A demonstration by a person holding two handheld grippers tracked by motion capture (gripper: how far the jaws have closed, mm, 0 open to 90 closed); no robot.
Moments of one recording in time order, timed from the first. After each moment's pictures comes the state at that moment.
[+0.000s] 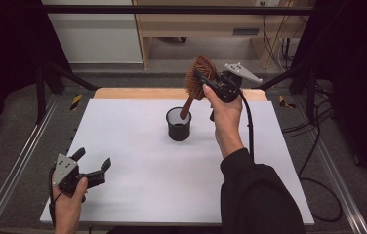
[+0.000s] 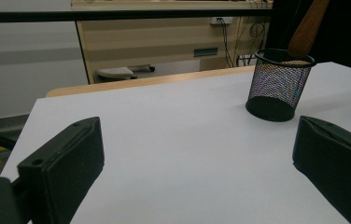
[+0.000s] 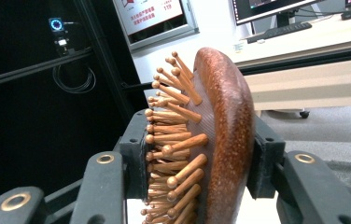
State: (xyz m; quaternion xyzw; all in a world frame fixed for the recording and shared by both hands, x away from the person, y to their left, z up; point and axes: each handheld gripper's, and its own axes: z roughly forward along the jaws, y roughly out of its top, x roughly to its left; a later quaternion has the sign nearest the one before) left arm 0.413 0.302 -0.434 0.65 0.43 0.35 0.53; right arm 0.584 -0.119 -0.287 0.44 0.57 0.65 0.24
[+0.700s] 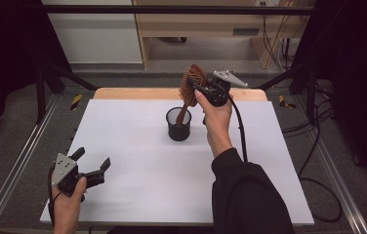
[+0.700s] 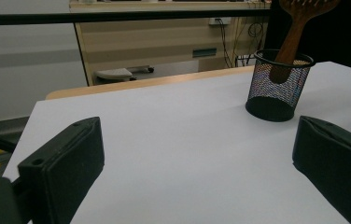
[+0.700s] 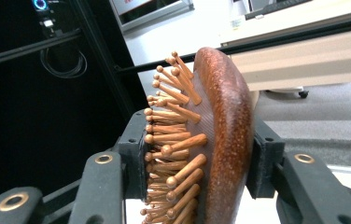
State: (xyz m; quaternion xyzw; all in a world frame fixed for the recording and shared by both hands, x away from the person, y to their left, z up) left arm 0.414 0.304 -0.433 0.65 0.42 0.35 0.53; right arm 0.605 -0.102 -0.323 0.46 0.58 0.63 0.23
